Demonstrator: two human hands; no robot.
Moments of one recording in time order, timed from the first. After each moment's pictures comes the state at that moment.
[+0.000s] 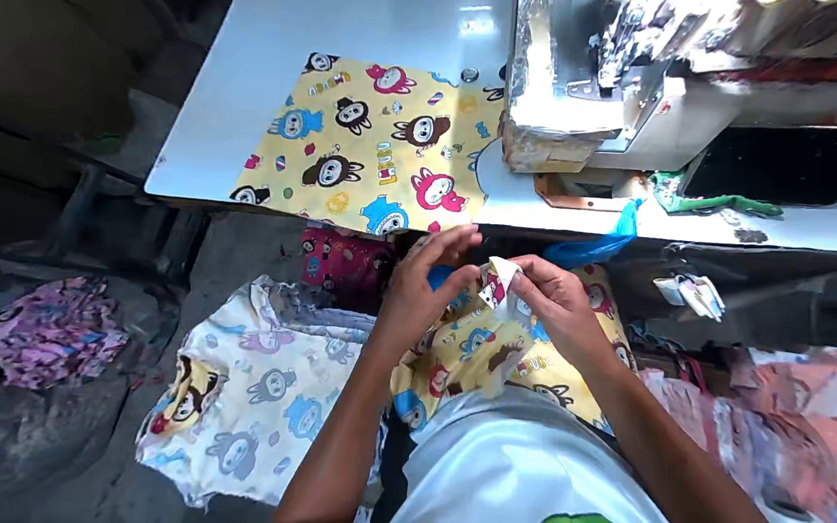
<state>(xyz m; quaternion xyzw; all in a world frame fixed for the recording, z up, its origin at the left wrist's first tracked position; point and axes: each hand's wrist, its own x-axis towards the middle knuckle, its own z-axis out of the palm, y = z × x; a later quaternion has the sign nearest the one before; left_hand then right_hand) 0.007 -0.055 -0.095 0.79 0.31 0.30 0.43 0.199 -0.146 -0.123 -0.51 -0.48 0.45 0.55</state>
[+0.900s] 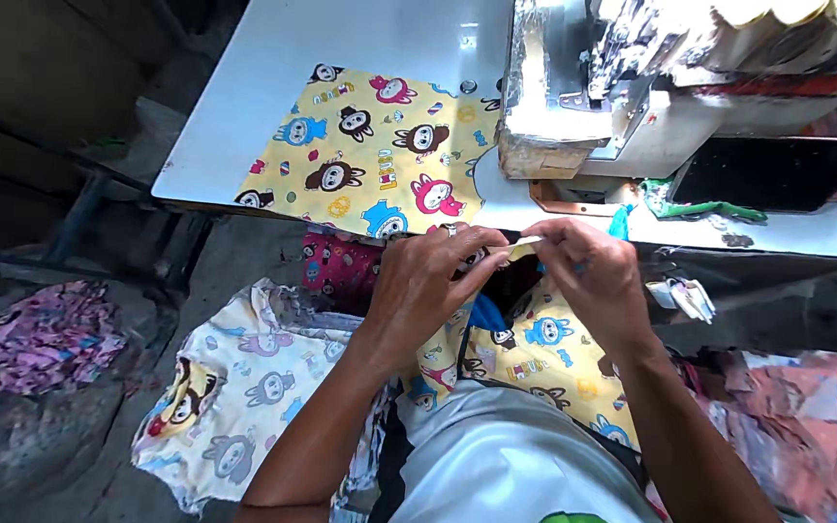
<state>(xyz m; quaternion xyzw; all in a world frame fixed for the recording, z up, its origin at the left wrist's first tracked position) 0.025 -0.056 -0.042 0.90 0.28 0.29 0.15 0.228 -0.134 -0.081 -0.60 -0.63 0.12 0.47</state>
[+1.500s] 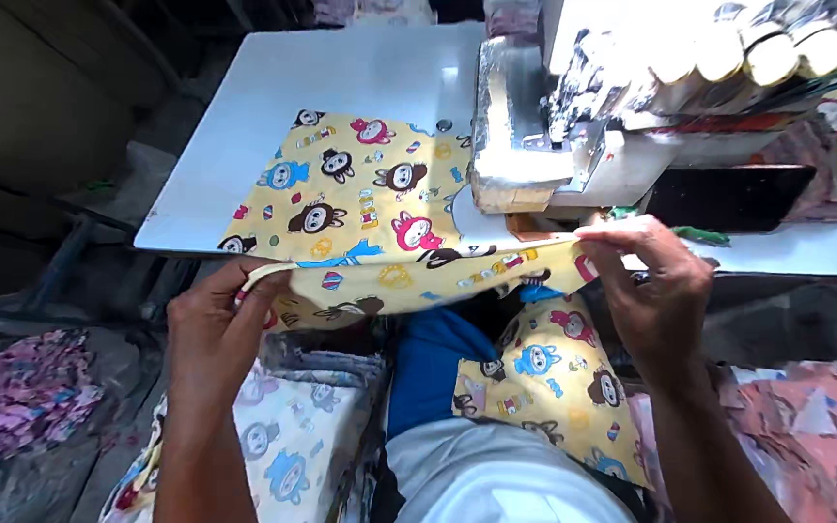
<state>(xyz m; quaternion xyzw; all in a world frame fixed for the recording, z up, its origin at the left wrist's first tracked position) -0.093 -0.010 -0.023 0.81 0.44 0.34 0.19 0.277 -0.142 -0.062 -0.62 -0.61 -0.03 0.49</state>
